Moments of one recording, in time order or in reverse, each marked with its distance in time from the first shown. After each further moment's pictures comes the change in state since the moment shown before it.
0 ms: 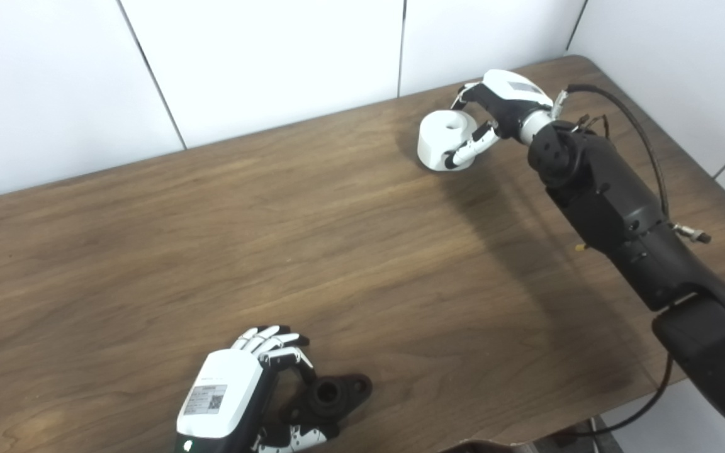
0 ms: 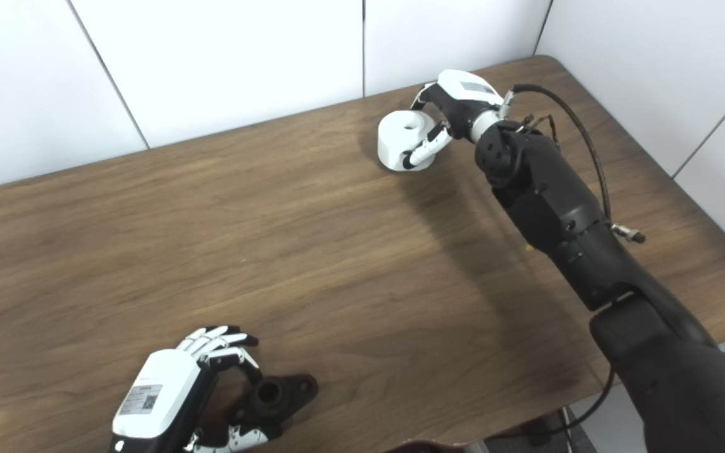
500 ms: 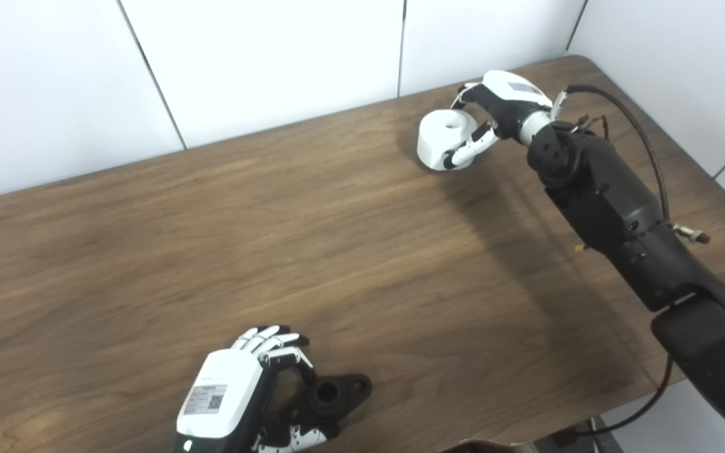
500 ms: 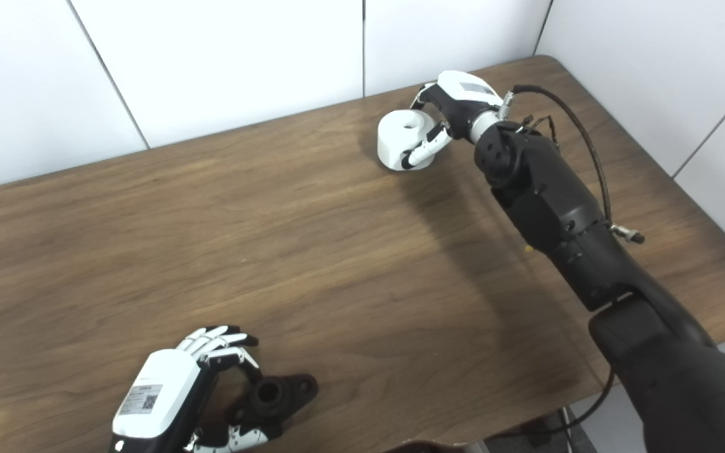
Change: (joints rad) left arm 0.000 0.000 0.000 0.001 0.000 0.000 0.002; right arm 0.001 0.003 -0.002 0.000 0.005 0.005 0.001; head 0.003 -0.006
